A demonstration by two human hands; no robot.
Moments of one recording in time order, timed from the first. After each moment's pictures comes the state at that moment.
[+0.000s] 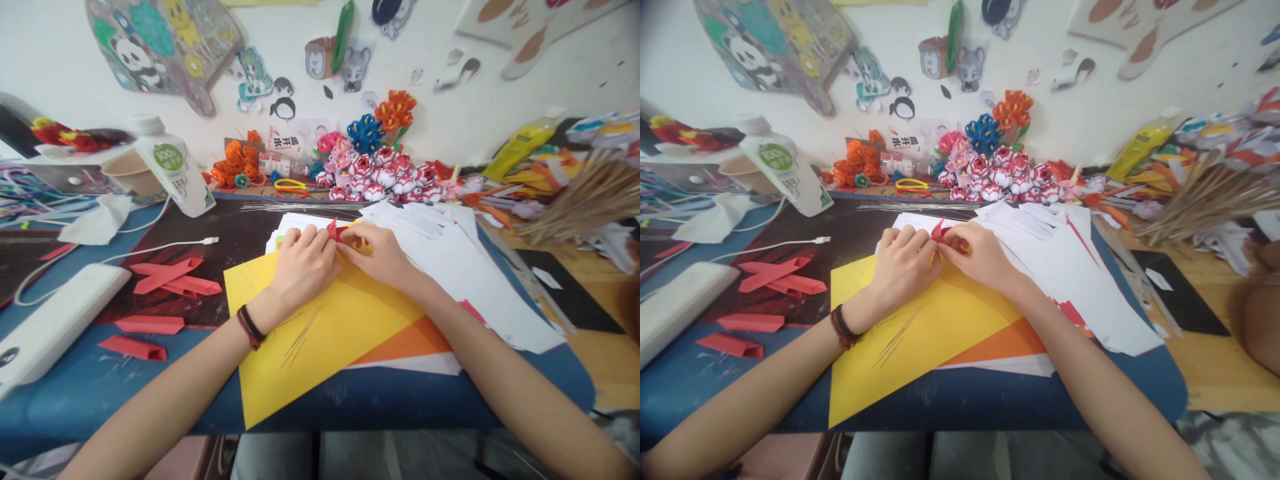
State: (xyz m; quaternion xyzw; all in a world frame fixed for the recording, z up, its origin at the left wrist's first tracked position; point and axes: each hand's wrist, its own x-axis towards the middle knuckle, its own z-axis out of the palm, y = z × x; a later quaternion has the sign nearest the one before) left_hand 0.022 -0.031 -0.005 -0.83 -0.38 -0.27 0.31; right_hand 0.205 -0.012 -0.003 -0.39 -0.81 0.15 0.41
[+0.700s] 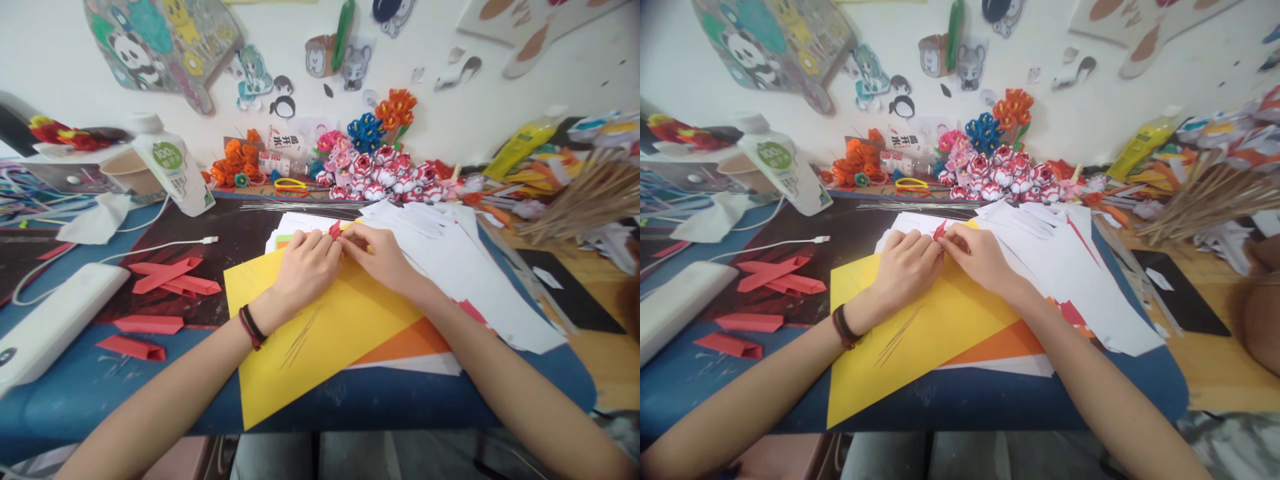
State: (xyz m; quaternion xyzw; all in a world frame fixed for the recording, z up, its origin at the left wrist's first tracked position) left_hand 0.025 -0.030 -0.008 -0.84 -0.35 -0.28 0.31; right_hand 0.200 -0.020 0.002 -0.43 -0.79 0.23 0.39
